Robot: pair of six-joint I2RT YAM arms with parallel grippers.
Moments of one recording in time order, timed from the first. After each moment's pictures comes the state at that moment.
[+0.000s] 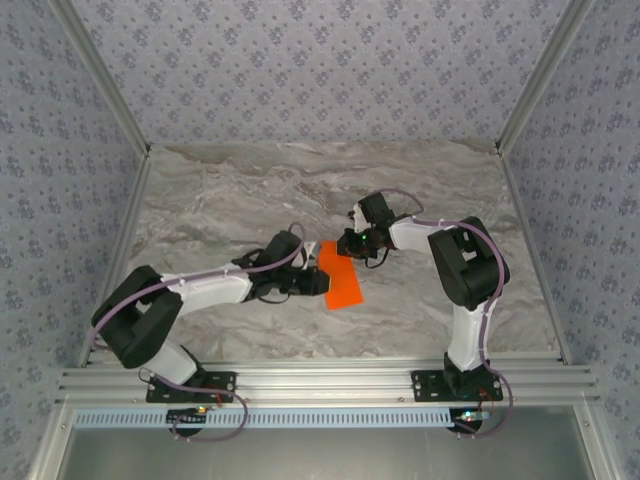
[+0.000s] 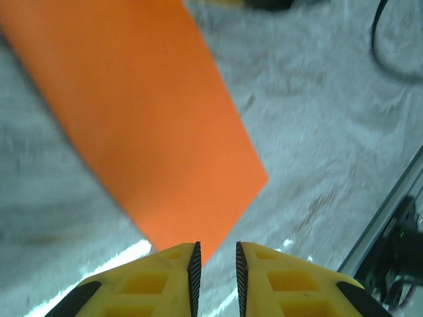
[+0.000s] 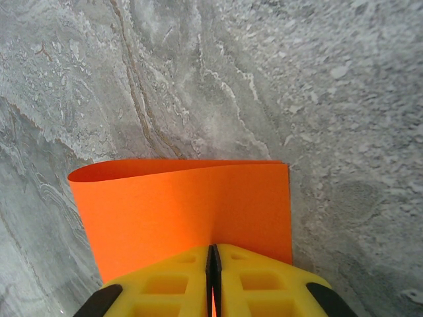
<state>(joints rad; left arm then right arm) -0.79 1.56 0.77 -0.02 0.39 -0.69 0.46 1.94 1.10 -0.22 -0.46 0.50</state>
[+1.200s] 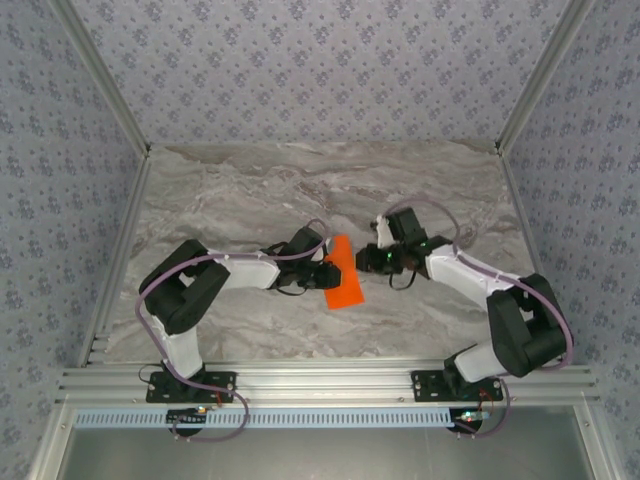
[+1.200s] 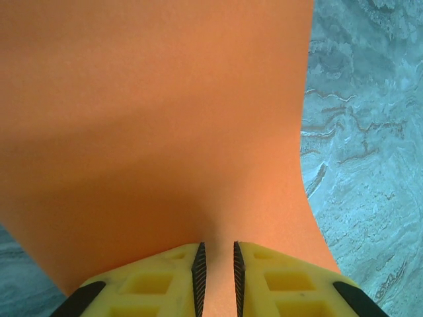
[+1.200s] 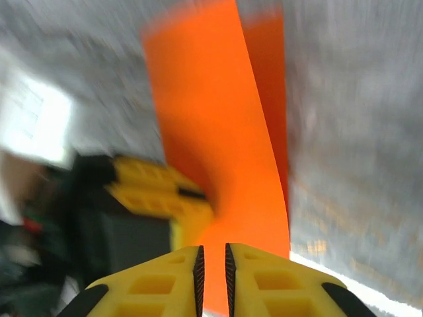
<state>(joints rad) -0.81 1.83 0.91 0.02 0.31 -0.69 0.47 1.45 0.76 -0.32 -0.45 0.49</state>
